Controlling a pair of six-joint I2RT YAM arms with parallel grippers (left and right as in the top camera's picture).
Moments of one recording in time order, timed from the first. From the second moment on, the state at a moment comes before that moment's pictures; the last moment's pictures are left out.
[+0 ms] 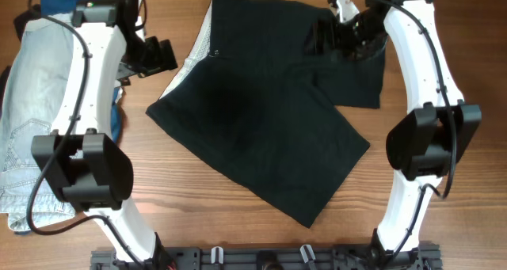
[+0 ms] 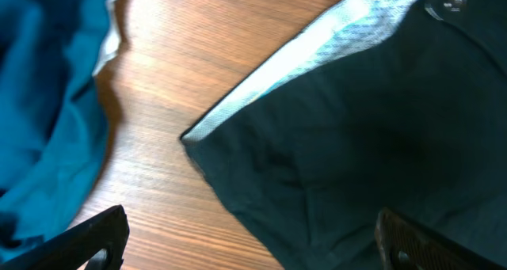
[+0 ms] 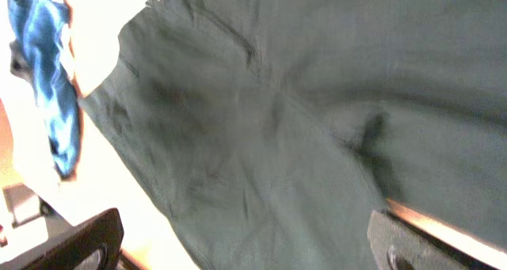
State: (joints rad) left arm 0.01 1.98 1.88 -1.35 0.00 -0.32; right arm 0.10 2.18 2.16 -1.44 -0.51 0.00
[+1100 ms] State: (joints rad) left arm 0.06 1.98 1.88 -1.30 0.02 -0.30; right arm -0.01 2.05 1.36 -0.84 -0.03 0.37
